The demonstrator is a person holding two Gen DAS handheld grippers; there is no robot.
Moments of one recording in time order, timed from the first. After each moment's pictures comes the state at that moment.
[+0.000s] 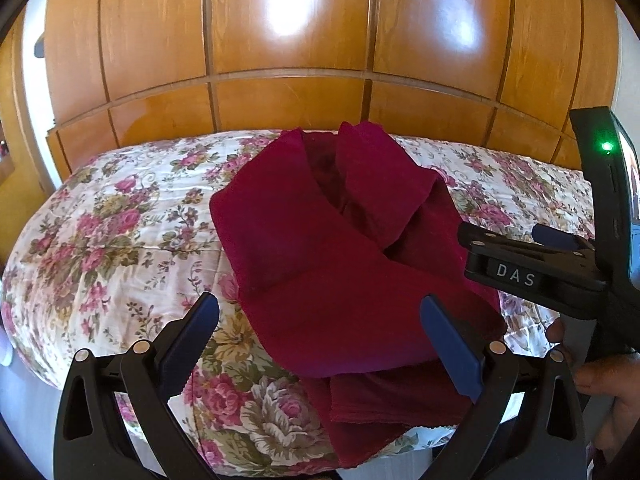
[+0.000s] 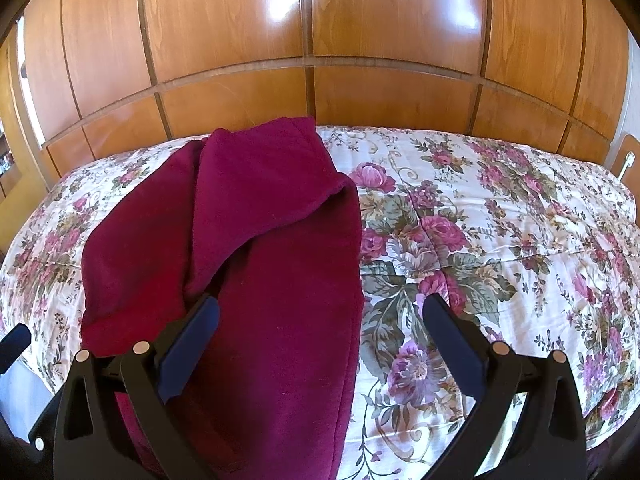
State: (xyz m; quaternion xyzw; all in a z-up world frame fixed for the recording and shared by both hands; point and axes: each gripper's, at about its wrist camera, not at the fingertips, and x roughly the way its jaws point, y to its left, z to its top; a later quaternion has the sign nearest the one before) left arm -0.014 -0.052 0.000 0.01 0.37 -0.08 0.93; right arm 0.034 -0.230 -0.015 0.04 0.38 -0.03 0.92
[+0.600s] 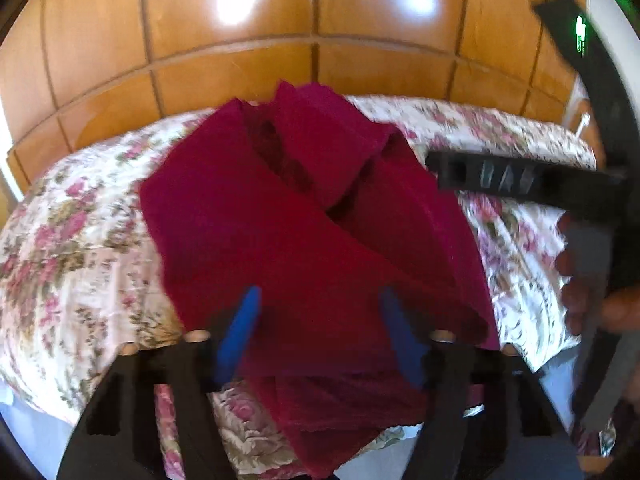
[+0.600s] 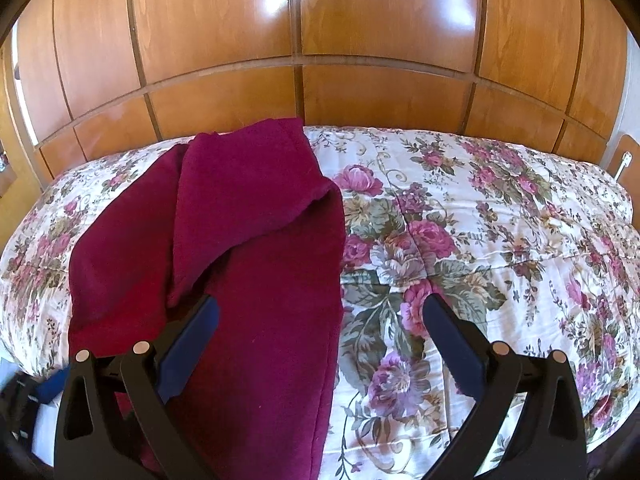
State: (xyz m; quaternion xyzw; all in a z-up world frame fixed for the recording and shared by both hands) left arm -0.003 -0.086 -0.040 0.06 0.41 -0.16 0.90; right arm 0.046 -0.244 -0.009 0.04 0.39 -0.03 0.92
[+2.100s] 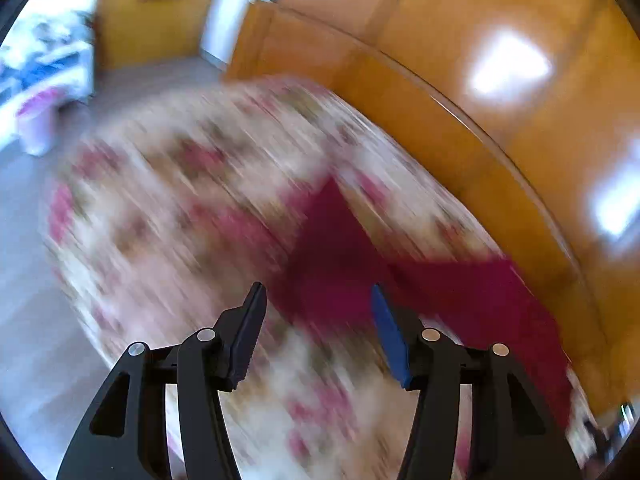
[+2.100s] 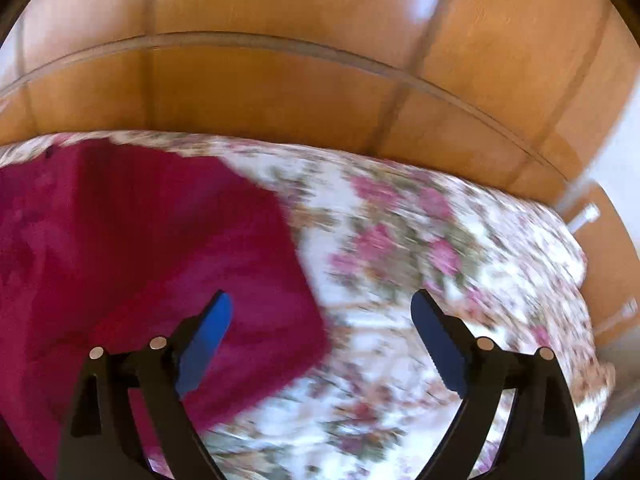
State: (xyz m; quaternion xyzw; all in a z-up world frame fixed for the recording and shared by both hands) left arm 0.056 0.258 -0.014 -0.30 0.37 0.12 0.87; right arm 0.175 -0.429 -0.009 -0.03 0.45 -0.17 0.88
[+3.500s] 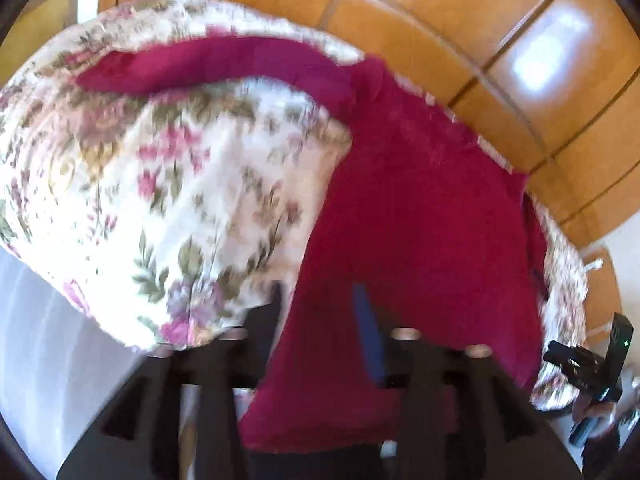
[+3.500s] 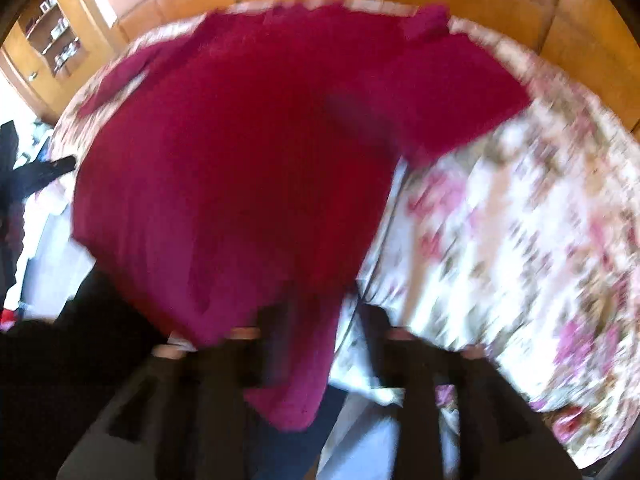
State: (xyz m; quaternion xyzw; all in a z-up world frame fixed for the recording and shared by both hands) left arm -0.023 0.124 -0.042 -0.21 0.47 -0.06 0.86; right arm -0.043 -0.323 -0.057 -0.03 0.52 0.13 0.85
